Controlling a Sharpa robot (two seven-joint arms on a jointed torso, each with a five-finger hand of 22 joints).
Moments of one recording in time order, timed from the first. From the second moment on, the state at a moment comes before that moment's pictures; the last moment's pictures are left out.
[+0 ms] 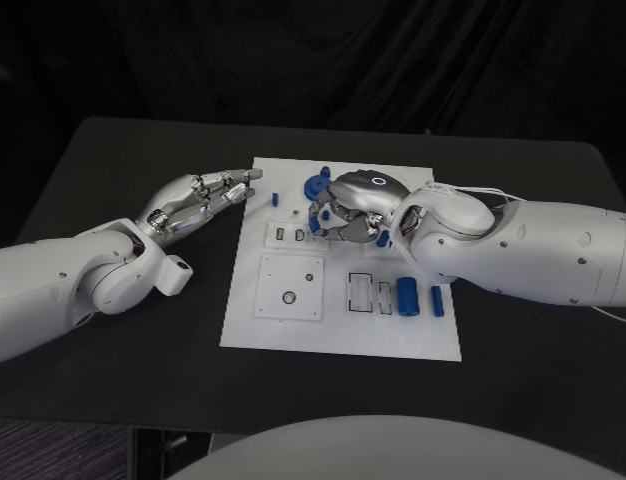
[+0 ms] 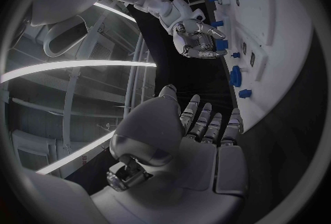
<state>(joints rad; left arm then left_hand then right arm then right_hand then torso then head) 1.22 -0.93 -0.21 1.42 -0.42 -0.01 0.68 1.34 0.27 -0.26 0.29 0.44 0.47 0.08 0.07 0.05 0.13 0.14 0.36 0.05 0.08 0.16 0.01 0.02 0.17 0.09 0.28 0.10 0.03 1.33 -0.66 -0.25 1.54 -1.53 -0.42 -0.08 1.44 -0.05 0.18 0.18 0.34 0.94 0.10 0.20 0.38 1.47 0.01 1.57 1.31 1.47 -0.06 1.57 1.31 0.02 1.47 0.06 1.49 1.31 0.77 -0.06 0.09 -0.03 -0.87</state>
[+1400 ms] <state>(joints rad) 1.22 -0.92 -0.21 1.41 -0.42 0.00 0.68 1.34 0.27 -0.26 0.29 0.44 0.47 0.07 0.07 0.05 0.13 0.14 0.36 0.05 0.08 0.16 0.01 0.02 0.17 0.09 0.28 0.10 0.03 1.30 -0.63 -0.25 1.50 -1.59 -0.39 -0.15 1.44 -0.05 0.19 0.17 0.33 0.93 0.11 0.20 0.38 1.47 0.02 1.57 1.31 1.47 -0.05 1.57 1.31 0.02 1.47 0.06 1.49 1.31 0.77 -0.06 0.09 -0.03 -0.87</state>
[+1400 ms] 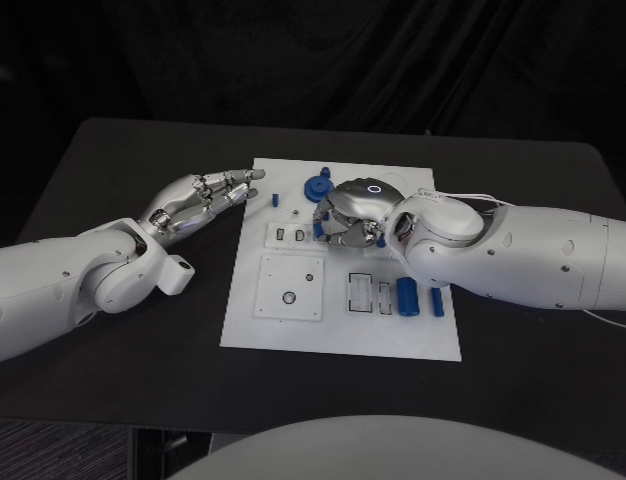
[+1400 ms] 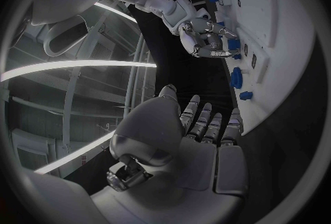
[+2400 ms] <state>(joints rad) 1.22 -0.92 -0.21 1.41 -0.42 0.01 0.68 1.34 0.27 -0.26 0.29 0.43 0.46 0.07 0.07 0.05 0.13 0.14 0.36 0.05 0.08 0.16 0.01 0.02 0.17 0.09 0.28 0.10 0.03 1.30 -0.63 -0.24 1.49 -1.60 -0.35 -0.14 1.36 -0.10 0.13 0.20 0.06 0.75 0.11 0.12 0.37 1.47 0.02 1.57 1.31 1.46 -0.04 1.57 1.31 0.02 1.47 0.07 1.47 1.31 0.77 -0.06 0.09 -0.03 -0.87</state>
